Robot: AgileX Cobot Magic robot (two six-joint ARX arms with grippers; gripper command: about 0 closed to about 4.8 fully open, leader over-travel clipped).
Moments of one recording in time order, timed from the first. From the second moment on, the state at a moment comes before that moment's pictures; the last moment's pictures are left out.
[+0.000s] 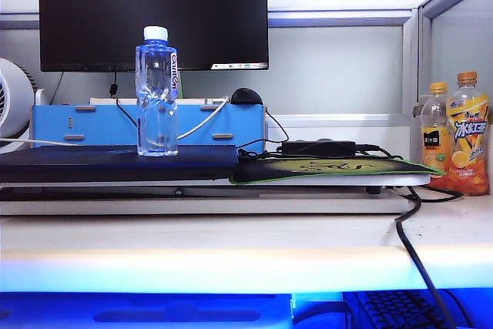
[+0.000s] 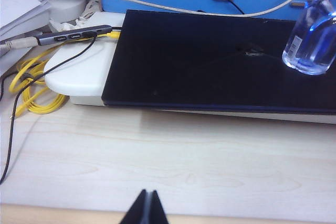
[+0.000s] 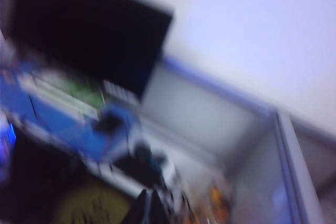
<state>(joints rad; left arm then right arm) 0.06 0.00 0.01 -0.15 0.06 -0.04 0.70 0.94 1.97 -1.02 0.39 -0.38</state>
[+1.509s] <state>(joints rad) 0.06 0.00 0.01 -0.15 0.06 -0.04 0.12 0.03 0.12 -0.15 -0.08 -0.08</state>
